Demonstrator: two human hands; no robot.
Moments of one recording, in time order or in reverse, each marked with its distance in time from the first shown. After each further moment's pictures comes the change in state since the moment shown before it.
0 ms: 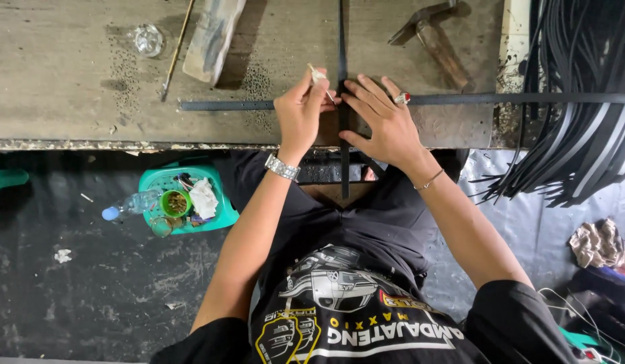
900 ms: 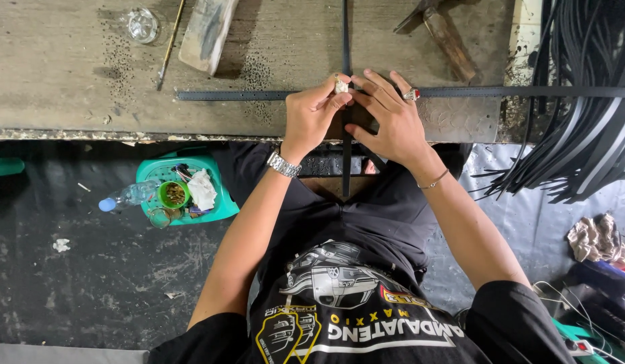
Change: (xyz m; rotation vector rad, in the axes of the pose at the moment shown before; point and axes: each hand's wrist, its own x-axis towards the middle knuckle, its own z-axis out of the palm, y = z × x) left_hand -0.013 -0.013 0.007 0.076 -0.074 0.248; right_hand -0.011 0.007 0.019 0.063 0.173 0.000
